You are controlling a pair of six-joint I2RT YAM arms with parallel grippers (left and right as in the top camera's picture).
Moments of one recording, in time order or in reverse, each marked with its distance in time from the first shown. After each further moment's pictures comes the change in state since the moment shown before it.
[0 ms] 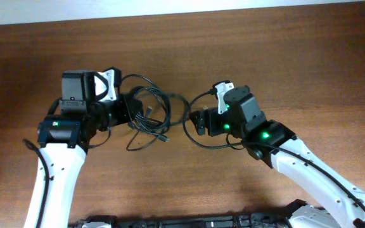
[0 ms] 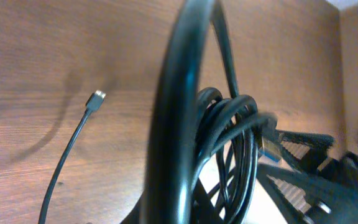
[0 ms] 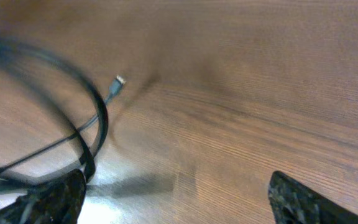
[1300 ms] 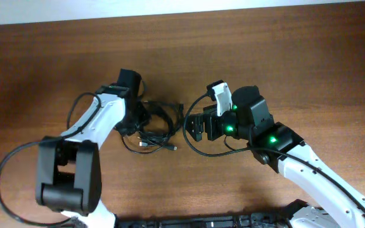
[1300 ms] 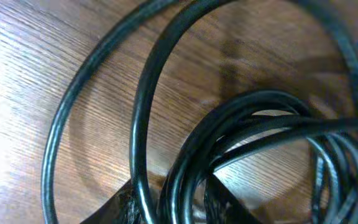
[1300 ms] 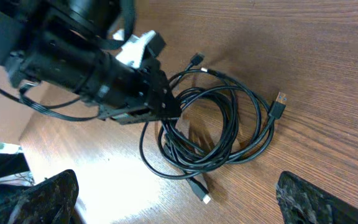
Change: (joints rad) left arm -0.145 0.566 0.018 -0.017 -0.444 -0.410; right arm -0.008 -0.064 -0.011 0.063 -0.249 0.008
